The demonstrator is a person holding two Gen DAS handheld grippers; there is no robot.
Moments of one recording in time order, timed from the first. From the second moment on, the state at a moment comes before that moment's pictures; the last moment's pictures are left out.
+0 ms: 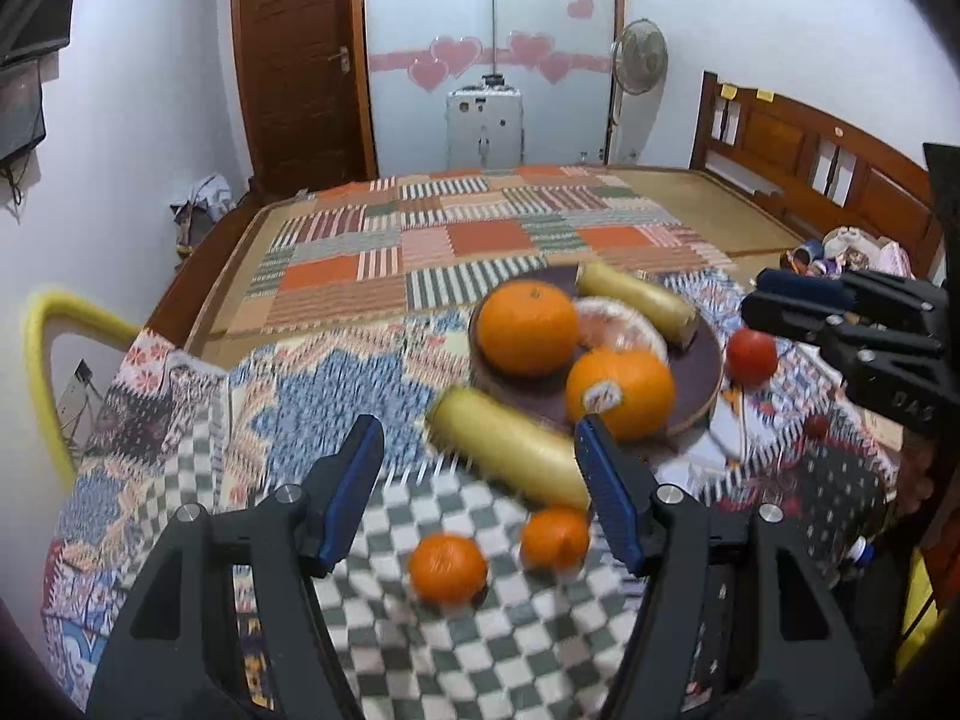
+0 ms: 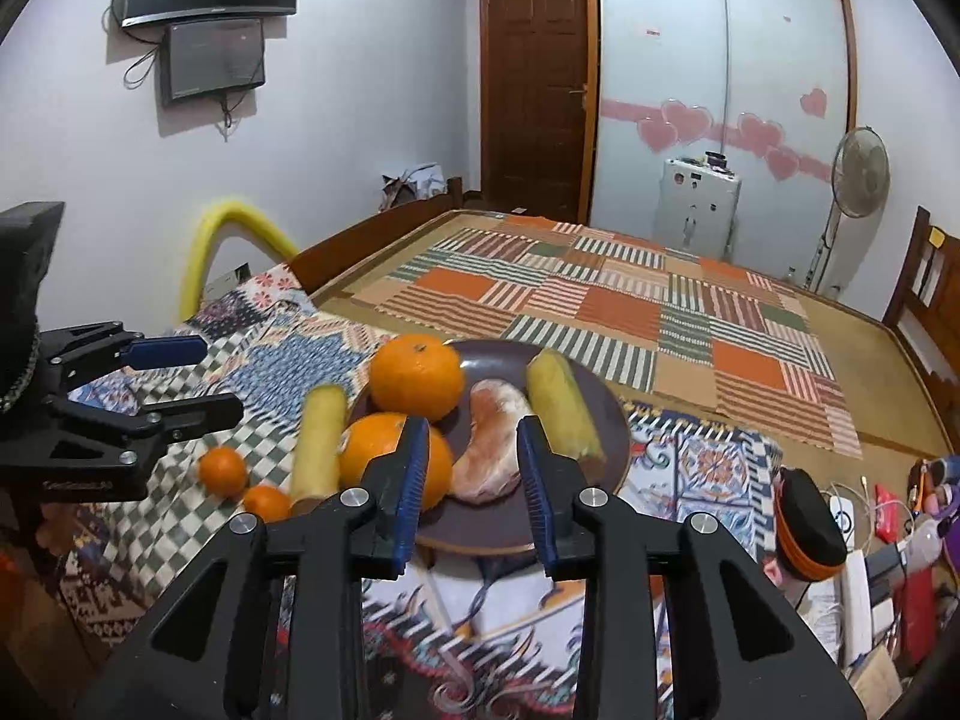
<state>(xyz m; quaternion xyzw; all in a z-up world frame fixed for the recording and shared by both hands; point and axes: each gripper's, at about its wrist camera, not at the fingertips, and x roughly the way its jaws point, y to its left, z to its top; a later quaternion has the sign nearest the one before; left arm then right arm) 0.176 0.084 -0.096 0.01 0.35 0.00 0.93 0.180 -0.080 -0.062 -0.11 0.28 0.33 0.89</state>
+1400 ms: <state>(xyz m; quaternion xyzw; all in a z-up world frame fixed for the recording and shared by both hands) 0.145 0.111 -0.158 -0.03 0.38 -0.02 0.92 0.166 -0.010 -0.132 -0.10 0.36 0.37 0.85</state>
